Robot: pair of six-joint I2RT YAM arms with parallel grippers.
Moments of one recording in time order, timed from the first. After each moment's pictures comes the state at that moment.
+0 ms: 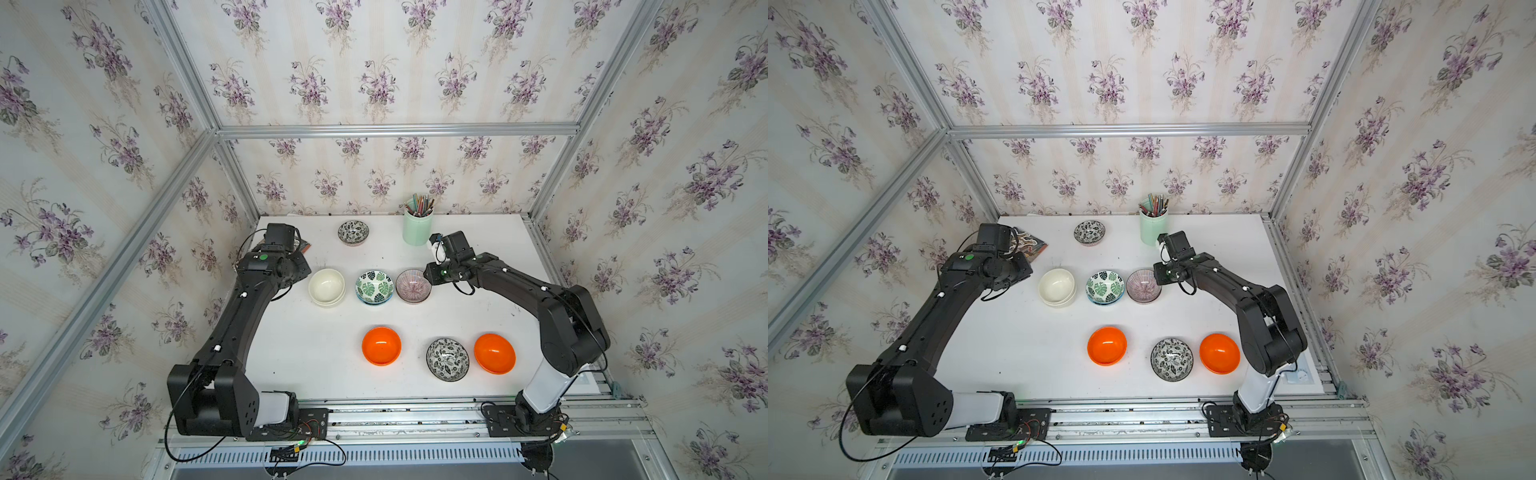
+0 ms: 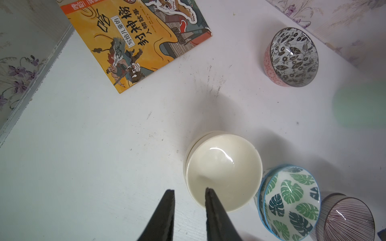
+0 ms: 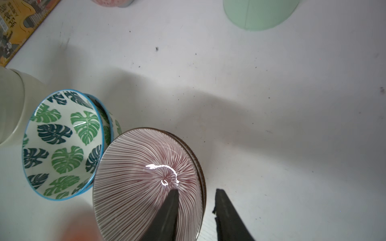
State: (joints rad) left arm -0.06 1.36 1.24 -0.90 -0.07 -0.55; right arm 0.48 1.71 1.21 -0.41 -0.14 0.20
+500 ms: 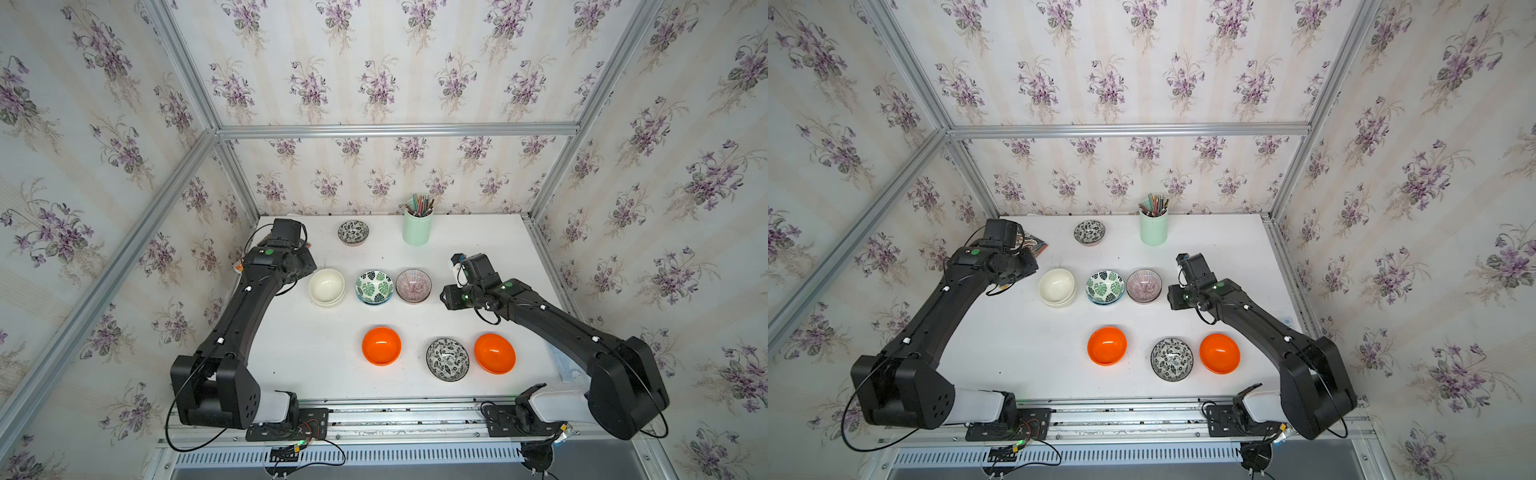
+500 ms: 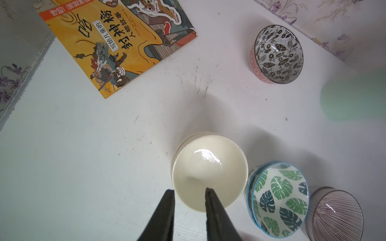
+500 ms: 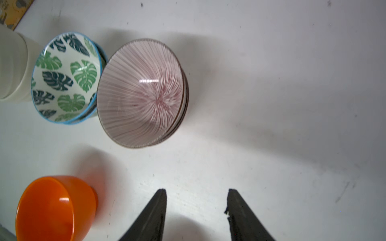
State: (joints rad) left arm -0.11 1.42 1.30 -0.90 -0.05 -0.54; right arm 0.53 1.33 0.87 -0.53 -0.09 0.30
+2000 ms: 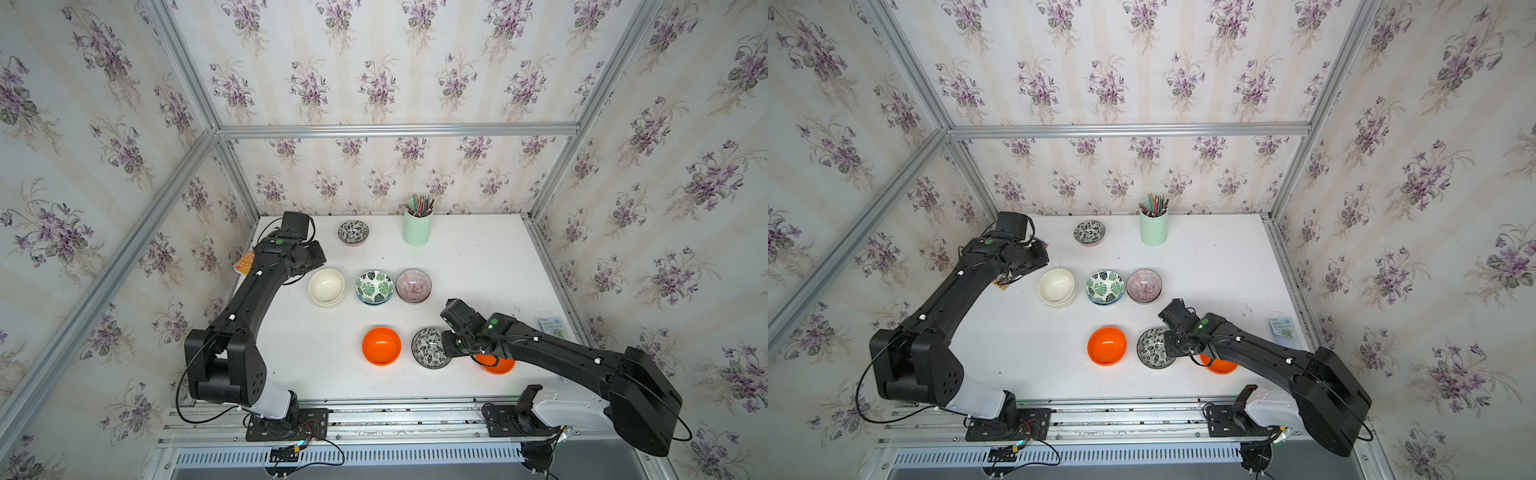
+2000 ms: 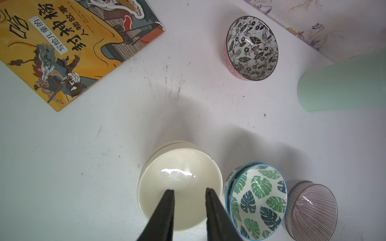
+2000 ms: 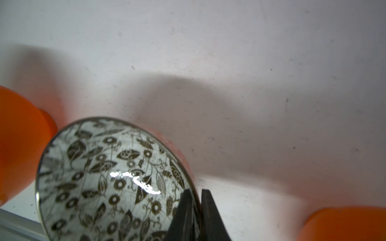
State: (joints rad) left arm -0.13 1.52 1.36 -0.84 0.04 -0.53; right arm 0.82 1.24 0.67 -0.63 0.04 0.65
